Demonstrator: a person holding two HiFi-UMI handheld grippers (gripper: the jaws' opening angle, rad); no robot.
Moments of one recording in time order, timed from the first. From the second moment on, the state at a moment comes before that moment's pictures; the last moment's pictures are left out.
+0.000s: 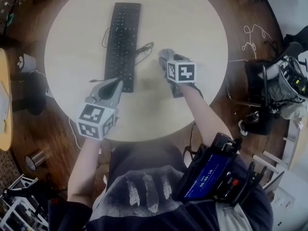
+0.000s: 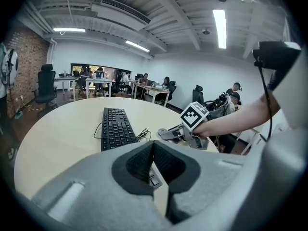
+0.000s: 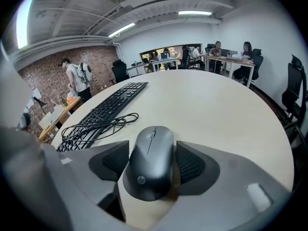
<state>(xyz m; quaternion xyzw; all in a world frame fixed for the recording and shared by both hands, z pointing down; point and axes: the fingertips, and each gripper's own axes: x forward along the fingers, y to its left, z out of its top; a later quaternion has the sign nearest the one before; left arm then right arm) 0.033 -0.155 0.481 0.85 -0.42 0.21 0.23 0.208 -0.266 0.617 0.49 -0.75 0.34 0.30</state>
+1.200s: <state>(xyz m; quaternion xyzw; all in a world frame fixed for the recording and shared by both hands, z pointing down) 0.065 -0.131 0.357 0.88 -0.43 0.15 0.10 0.190 -0.136 0.403 0.20 -0.94 0.29 0.04</state>
